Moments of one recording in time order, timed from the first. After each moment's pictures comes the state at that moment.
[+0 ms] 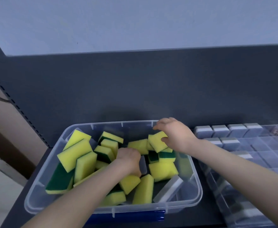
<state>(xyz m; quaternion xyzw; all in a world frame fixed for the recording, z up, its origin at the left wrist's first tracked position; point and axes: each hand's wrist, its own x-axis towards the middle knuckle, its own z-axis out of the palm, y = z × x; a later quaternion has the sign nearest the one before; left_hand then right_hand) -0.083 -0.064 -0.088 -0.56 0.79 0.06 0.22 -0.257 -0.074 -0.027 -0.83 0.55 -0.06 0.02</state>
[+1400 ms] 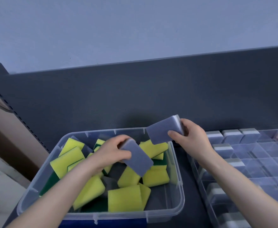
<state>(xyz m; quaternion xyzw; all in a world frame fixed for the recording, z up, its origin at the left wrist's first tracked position) -0.072 -0.039 -0.011 -0.58 0.66 0.42 -0.23 -0.319 -0.038 -0.006 -0.63 0.61 -0.42 0.24</state>
